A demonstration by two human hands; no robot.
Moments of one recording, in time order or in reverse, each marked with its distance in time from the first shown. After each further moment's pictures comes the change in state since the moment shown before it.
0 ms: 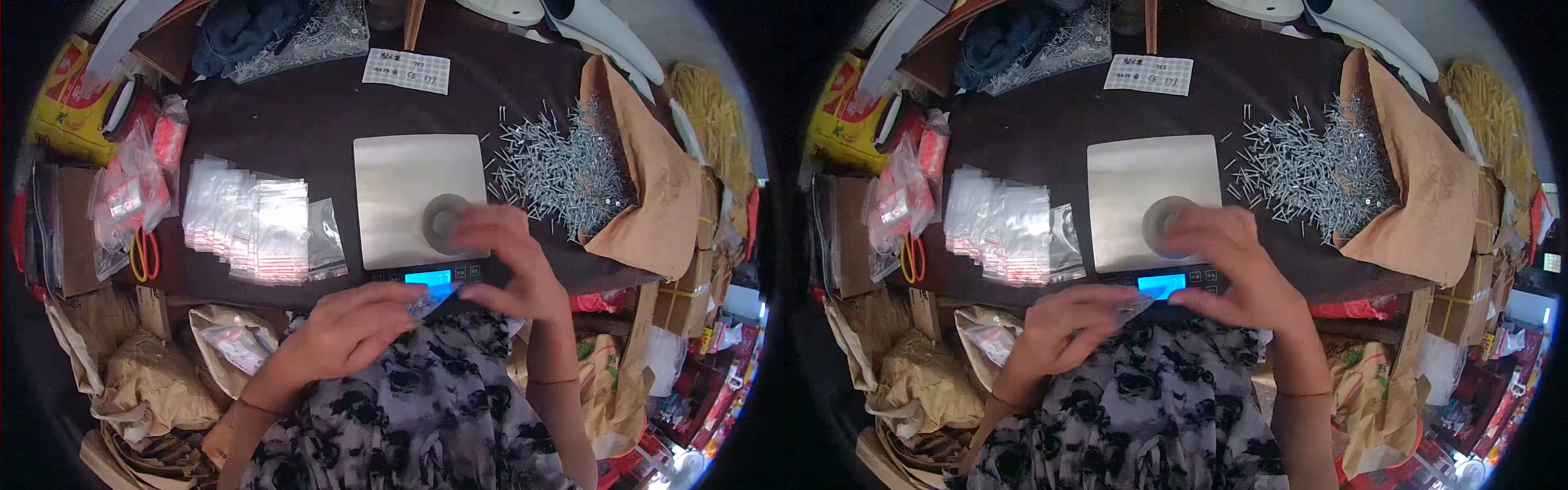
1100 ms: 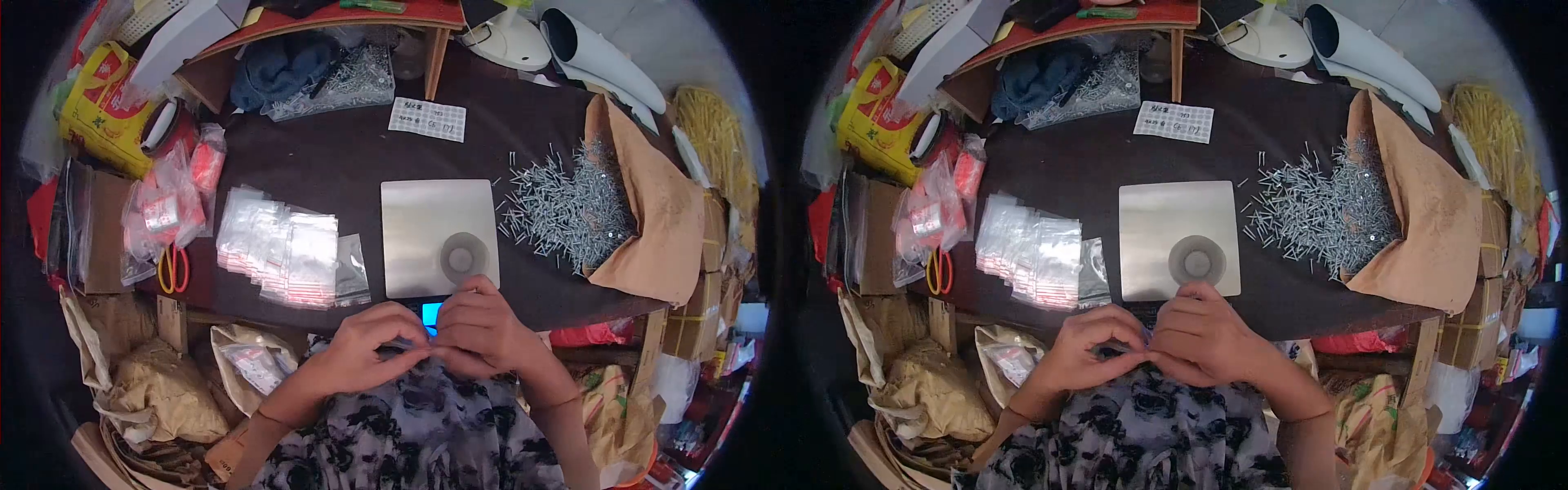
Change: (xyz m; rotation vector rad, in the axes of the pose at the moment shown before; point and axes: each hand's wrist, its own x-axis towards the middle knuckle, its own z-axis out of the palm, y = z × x) left_hand 0.001 0.014 -0.004 -0.072 -0.019 -0.229; right_hand 0.011 -0.036 0.034 0.092 -0.001 -0.269
